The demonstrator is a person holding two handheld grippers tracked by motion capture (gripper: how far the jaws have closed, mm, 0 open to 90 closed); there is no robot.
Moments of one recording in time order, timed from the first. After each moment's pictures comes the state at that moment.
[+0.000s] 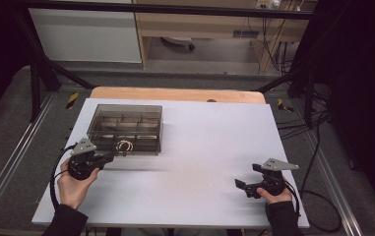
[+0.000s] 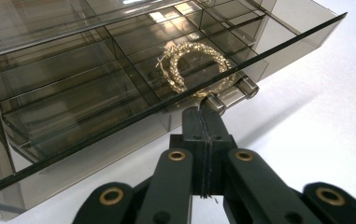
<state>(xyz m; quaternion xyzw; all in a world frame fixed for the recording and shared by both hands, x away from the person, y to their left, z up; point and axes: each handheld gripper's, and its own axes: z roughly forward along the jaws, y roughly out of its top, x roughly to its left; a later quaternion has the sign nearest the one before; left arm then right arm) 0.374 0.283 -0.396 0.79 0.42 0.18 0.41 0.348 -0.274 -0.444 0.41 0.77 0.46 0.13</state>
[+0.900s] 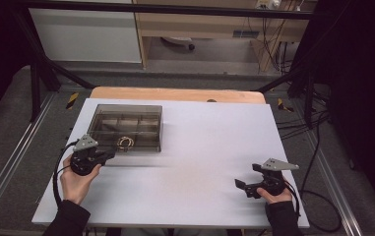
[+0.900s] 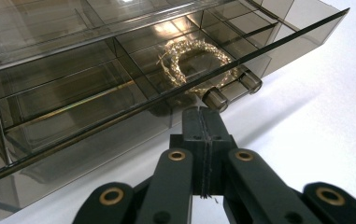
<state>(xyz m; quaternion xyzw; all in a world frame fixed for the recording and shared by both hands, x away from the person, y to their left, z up) 0.388 0.281 -0.399 0.79 0.42 0.18 0.42 0.348 -0.274 -0.444 0.41 0.77 0.46 0.13</state>
